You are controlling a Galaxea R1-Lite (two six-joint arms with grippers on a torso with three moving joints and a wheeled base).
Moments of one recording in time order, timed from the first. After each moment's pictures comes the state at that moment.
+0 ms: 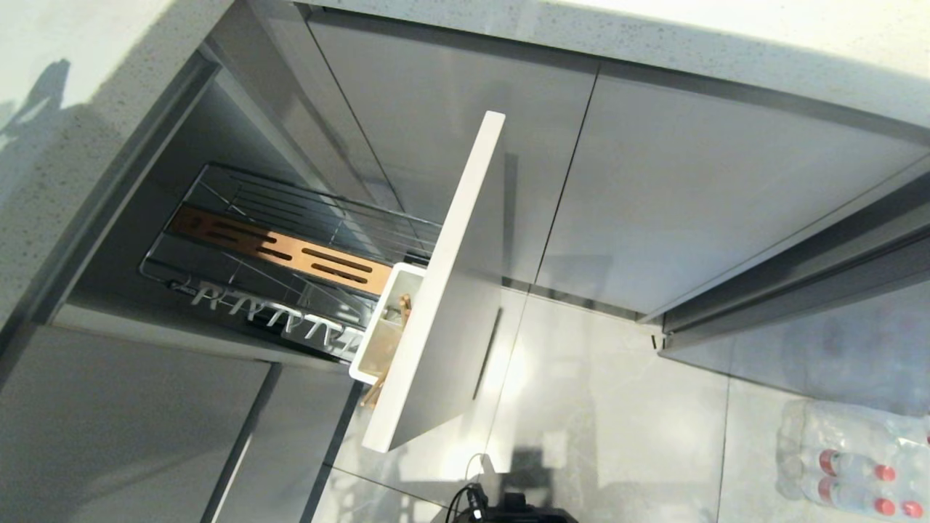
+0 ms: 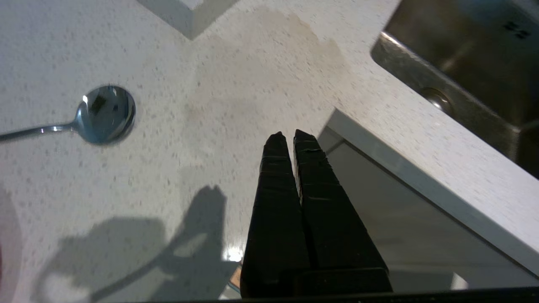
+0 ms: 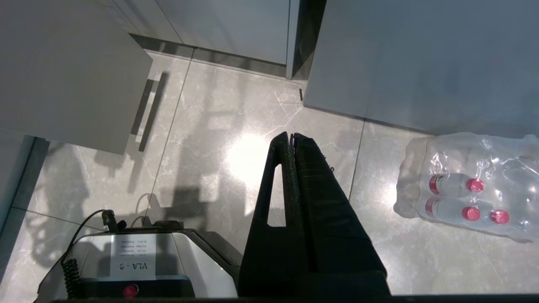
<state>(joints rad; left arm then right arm) -0.31 1.18 -1.72 0.25 0.43 -0.25 0.00 0.00 0.00 0.00 -0.02 0.04</state>
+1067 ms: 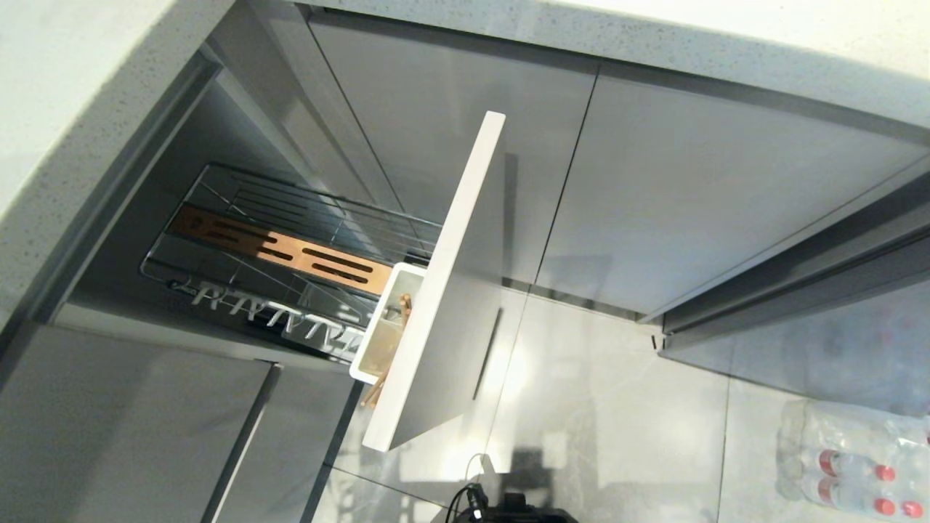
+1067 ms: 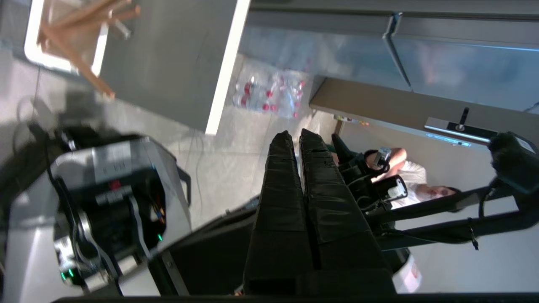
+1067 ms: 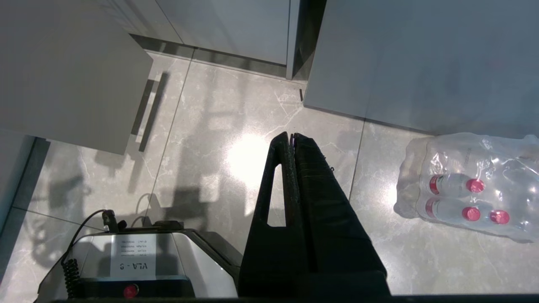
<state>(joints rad) 0.00 0.92 -1.43 0.87 -0.84 -0.44 0.00 0.00 0.00 0.00 -0.02 0.04</state>
